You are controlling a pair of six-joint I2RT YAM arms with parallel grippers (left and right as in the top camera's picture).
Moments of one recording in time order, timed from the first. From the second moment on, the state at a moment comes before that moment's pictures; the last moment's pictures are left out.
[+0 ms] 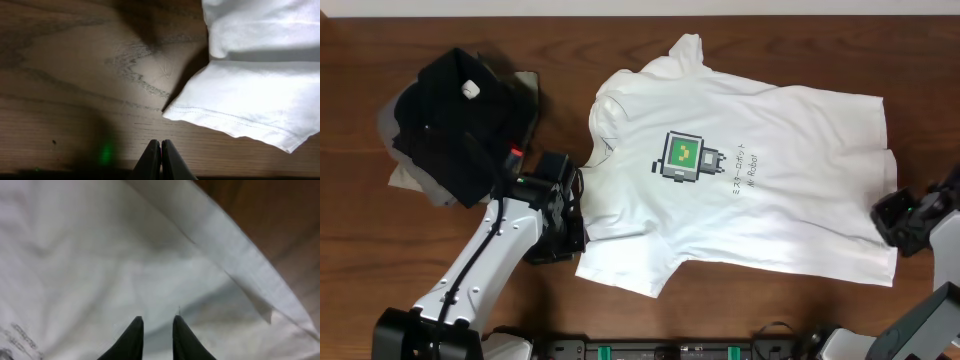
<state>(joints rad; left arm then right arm) -0.27 1.41 0.86 -1.11 0.11 -0.38 -0.63 1.46 0.86 -0.74 -0.17 0.46</state>
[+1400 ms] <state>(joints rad) -0.66 1.71 0.86 -0.94 0.40 -0.03 -0.72 1.46 0.80 -0.91 -0.36 0.25</state>
